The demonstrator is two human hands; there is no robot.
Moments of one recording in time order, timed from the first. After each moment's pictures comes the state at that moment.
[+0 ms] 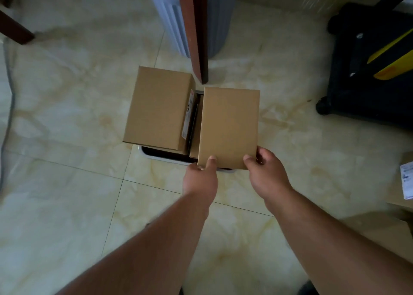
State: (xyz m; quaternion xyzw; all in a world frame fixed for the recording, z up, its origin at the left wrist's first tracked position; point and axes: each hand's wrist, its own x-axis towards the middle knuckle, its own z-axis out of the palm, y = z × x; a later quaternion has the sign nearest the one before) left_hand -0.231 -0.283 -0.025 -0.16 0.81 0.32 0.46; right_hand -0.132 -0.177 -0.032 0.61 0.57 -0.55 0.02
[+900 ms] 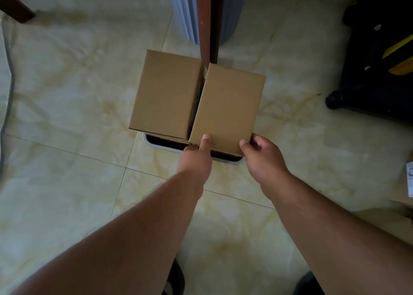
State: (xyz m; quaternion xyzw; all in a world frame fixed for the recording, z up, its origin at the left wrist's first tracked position) left_hand -0.266 -0.296 -0.053 -0.18 0.79 0.35 0.48; right_hand -0.159 -0.186 -0.034 0.59 0.58 -0.56 0.03
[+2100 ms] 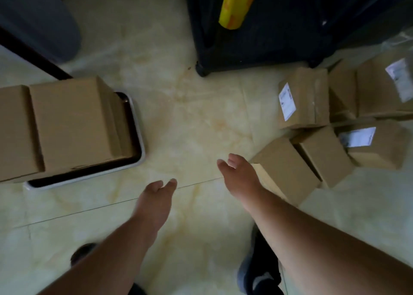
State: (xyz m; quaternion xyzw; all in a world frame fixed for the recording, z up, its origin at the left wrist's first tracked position) left_hand -0.094 -0.280 -0.051 0.02 0.76 0.20 0.62; right_hand 0.090 -0.154 -0.021 0.72 0.46 -0.51 0.05
